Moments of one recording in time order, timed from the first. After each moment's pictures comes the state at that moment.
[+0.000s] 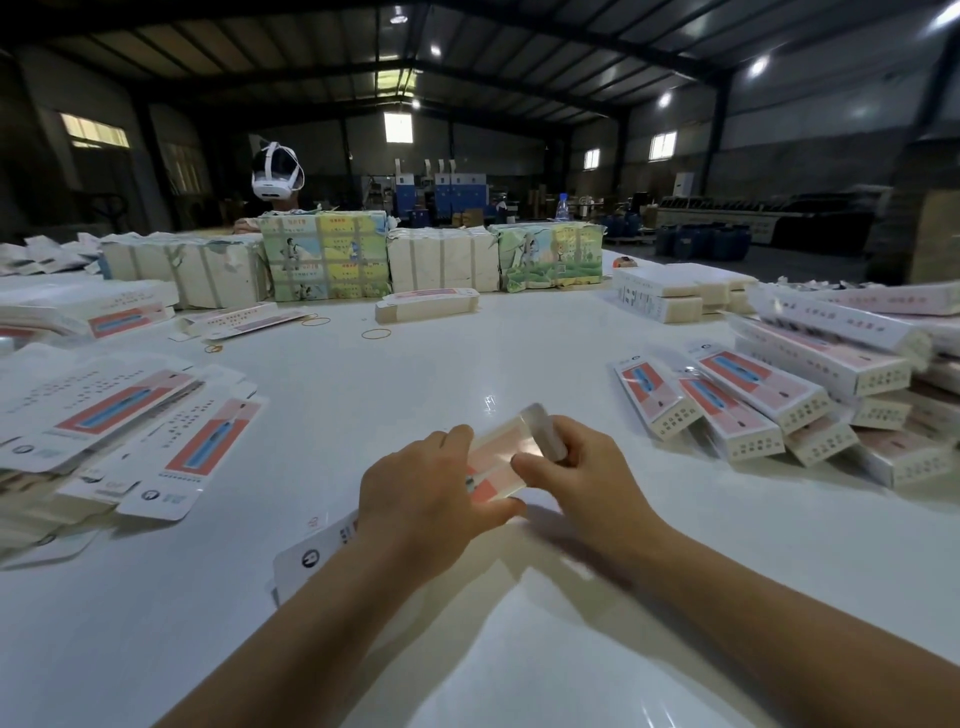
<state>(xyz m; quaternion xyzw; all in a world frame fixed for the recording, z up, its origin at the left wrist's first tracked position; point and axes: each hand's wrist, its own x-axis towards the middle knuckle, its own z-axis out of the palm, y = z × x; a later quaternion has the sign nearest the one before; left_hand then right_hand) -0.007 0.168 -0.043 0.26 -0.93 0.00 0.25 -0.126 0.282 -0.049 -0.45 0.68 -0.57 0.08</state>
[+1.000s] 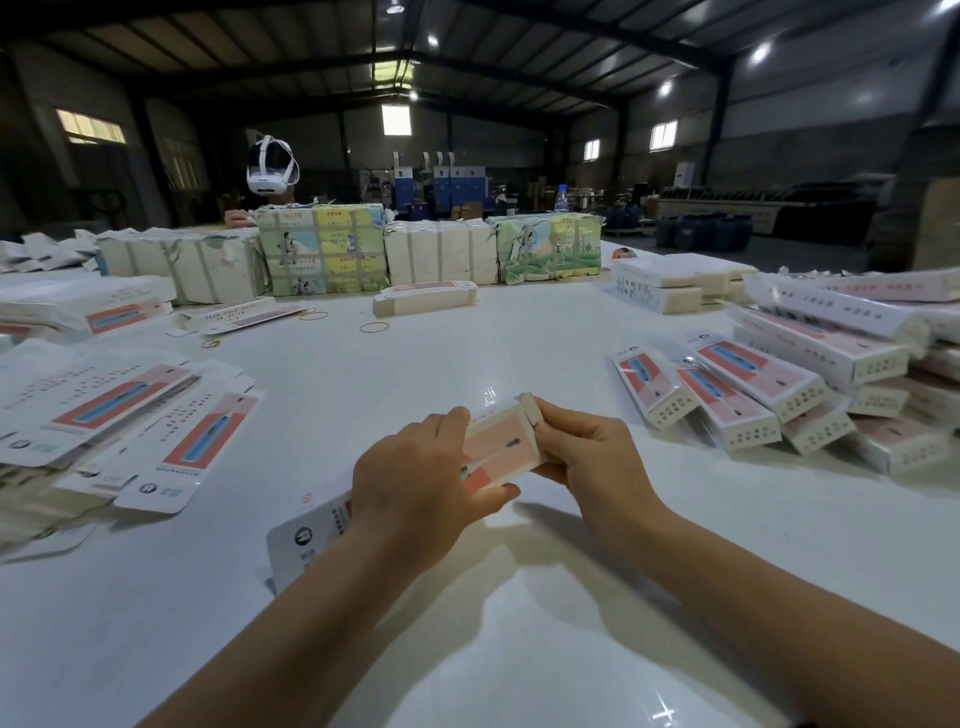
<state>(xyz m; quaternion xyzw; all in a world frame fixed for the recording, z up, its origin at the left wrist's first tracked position) -0.005 0.168 -0.046 0.24 -0.92 0.04 0.32 -0.118 0.285 -0.037 -0.39 0.55 -0.70 0.21</state>
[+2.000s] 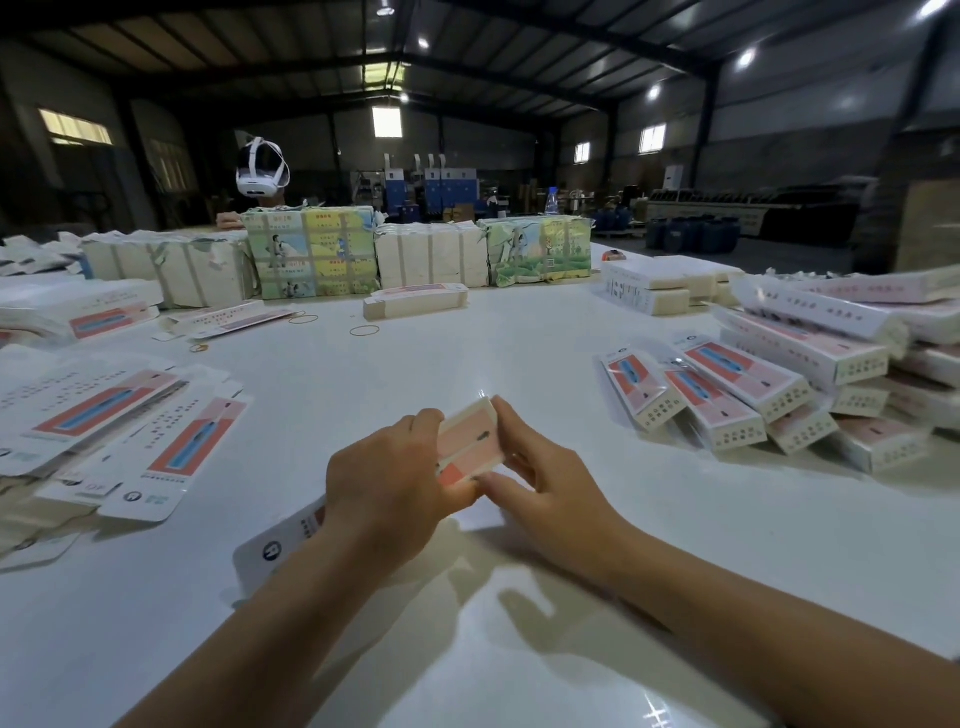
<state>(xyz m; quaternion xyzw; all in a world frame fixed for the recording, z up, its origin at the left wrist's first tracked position) 0.000 0.165 -0.035 0.29 -0.92 0.04 0.28 -0.102 0.286 -0.044 -0.55 0.66 -0.51 0.08</state>
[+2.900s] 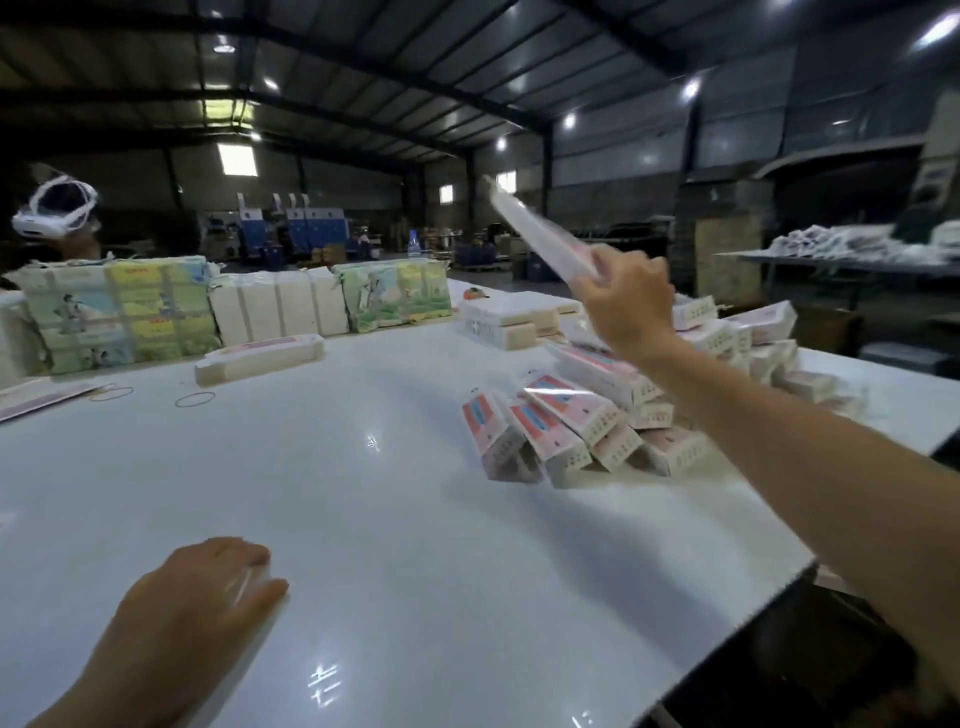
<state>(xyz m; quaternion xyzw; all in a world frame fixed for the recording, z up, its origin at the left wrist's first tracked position) -0.007 0.117 -0.070 0.24 -0.94 -0.10 0.20 -0.308 0.383 0.087 -0.23 0.83 -0.34 -0.37</state>
